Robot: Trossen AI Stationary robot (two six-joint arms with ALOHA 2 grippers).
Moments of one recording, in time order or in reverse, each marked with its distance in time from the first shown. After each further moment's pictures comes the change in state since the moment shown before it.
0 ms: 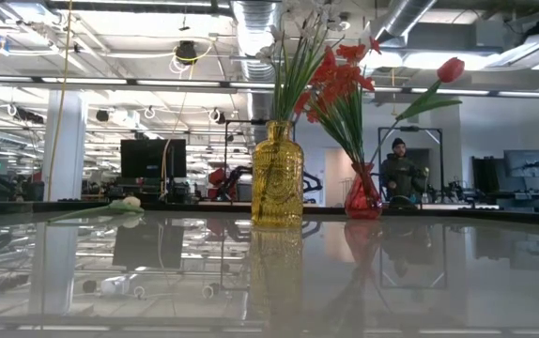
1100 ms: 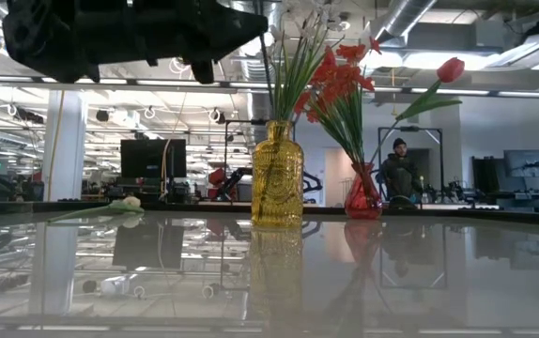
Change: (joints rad) left arm -0.012 0.267 -0.606 0.834 -0.095 0.086; right arm -0.042 -0.022 0.000 -0.106 0.000 0.048
